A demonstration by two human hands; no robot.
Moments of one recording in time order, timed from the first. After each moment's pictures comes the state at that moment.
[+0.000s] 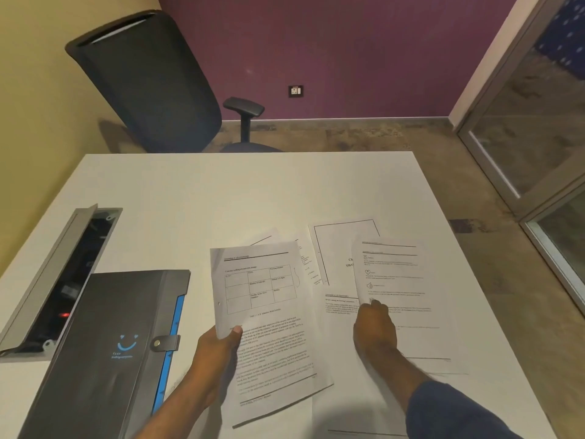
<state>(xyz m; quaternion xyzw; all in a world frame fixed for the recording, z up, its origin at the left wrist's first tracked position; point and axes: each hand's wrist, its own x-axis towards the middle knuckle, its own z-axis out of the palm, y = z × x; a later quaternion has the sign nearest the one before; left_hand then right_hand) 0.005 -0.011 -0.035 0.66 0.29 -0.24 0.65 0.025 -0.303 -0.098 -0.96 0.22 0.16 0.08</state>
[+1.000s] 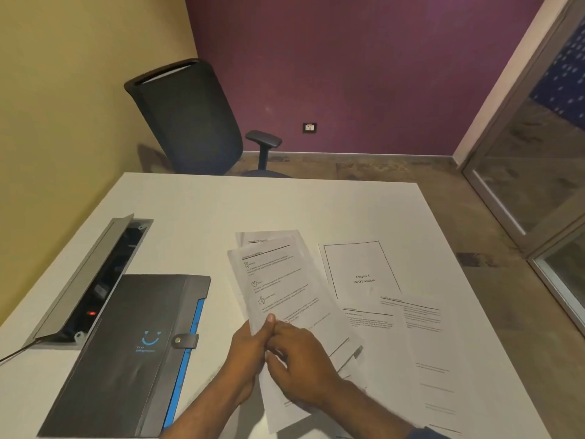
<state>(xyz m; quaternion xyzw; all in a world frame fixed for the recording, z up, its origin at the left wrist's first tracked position) -0.016 -0.034 -0.010 0.61 0.18 -0.18 0.75 -0.031 -0.164 -0.010 -0.90 -0.22 -0.01 0.37</state>
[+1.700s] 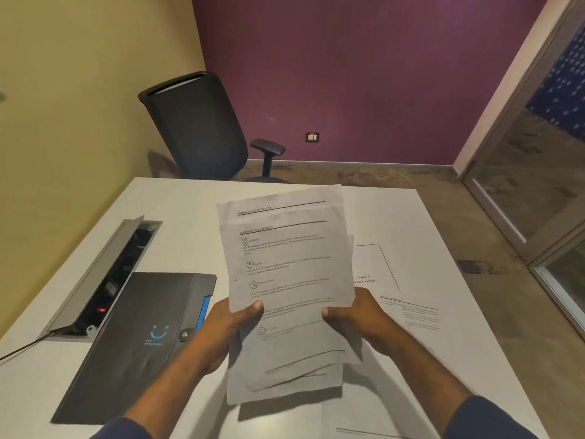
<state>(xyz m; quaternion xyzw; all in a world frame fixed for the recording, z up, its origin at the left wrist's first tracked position) -0.005 0.021 0.033 0.63 0.05 -0.21 0.74 0.005 -0.262 0.033 -0.73 0.04 0.19 0.66</state>
